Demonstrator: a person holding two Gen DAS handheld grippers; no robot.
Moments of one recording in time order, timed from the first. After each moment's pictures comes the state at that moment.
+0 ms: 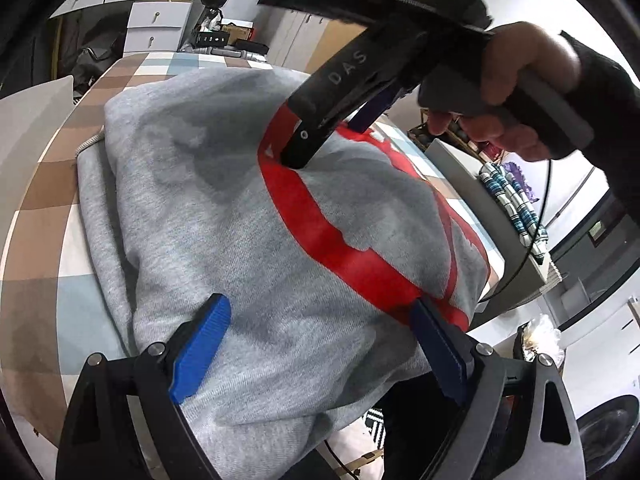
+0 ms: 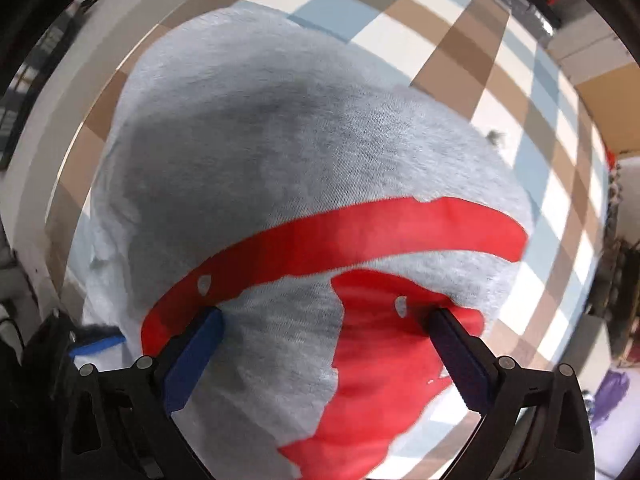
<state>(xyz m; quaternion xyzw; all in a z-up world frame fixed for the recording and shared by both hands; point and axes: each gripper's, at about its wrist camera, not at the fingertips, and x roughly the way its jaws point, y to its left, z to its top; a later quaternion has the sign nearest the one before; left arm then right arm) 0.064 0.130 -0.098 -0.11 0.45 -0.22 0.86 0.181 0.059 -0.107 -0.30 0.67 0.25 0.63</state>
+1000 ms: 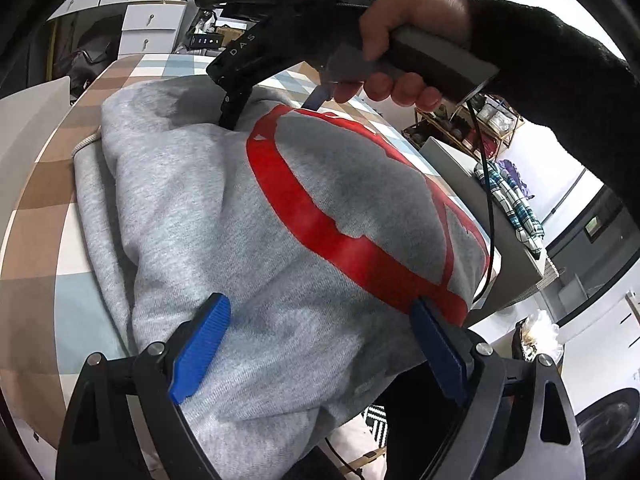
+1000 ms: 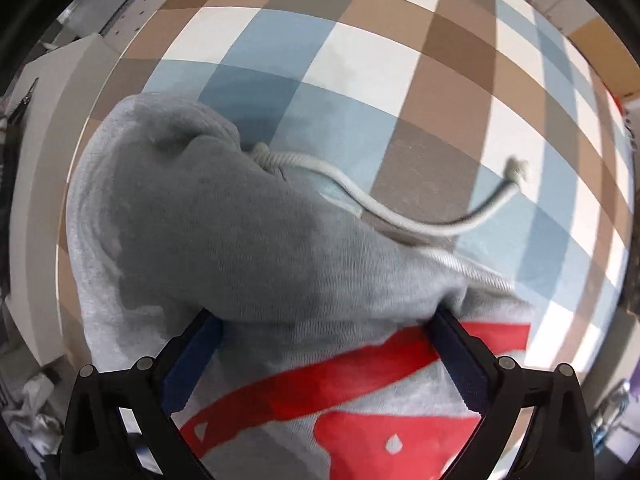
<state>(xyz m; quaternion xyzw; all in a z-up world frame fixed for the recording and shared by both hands) 0.062 0.126 -0.099 -0.11 0.44 -0.22 0.86 0.254 0.083 -0.133 -0.21 0.70 0.23 0.64</state>
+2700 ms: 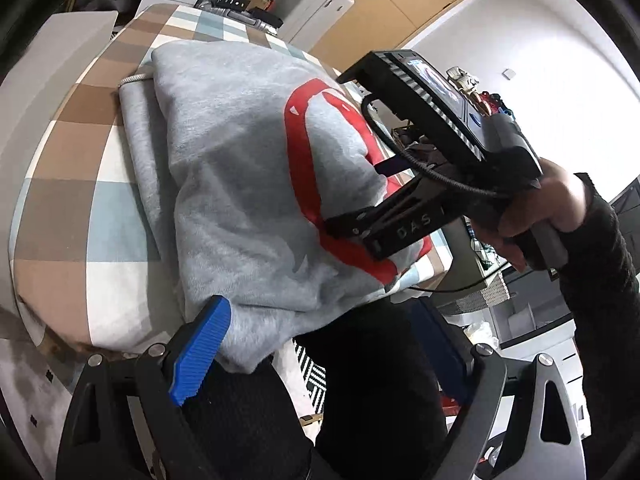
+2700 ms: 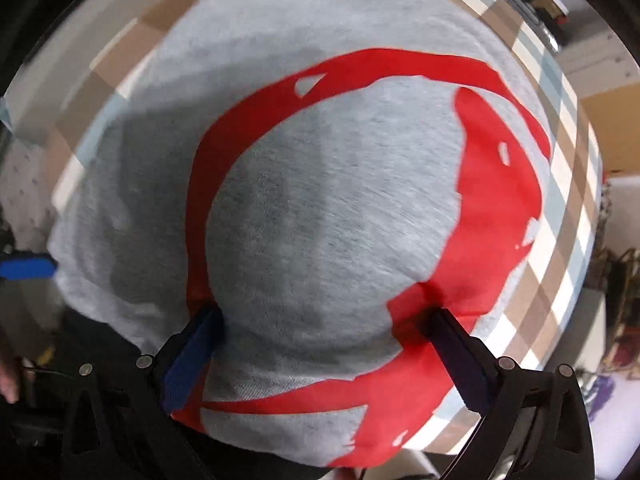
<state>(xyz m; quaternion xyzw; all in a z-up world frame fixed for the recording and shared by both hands) 0.029 0.162 -0.077 -0.22 0.49 -0.24 0.81 0.084 0.030 -0.107 -0.38 0.63 0.23 0.63</state>
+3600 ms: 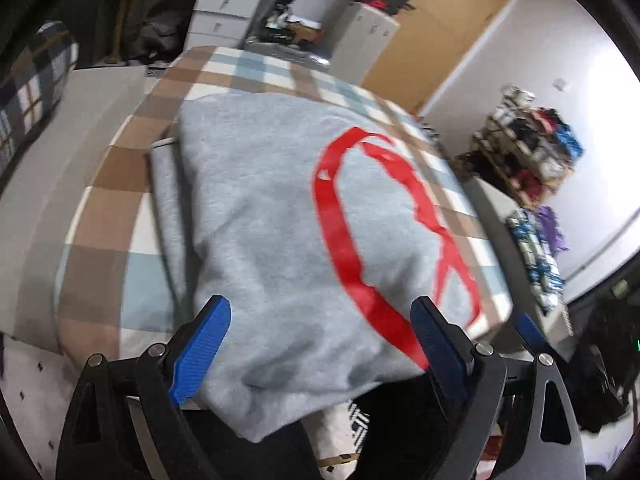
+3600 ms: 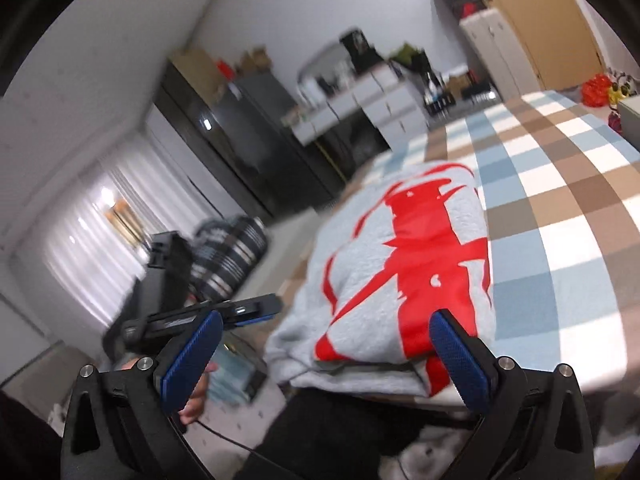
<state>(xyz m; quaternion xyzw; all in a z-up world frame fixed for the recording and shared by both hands) 0.051 0.140 -0.051 -0.16 0.47 -0.10 0.86 -0.044 -0.197 -0.038 0.24 0.31 0.41 0.82</state>
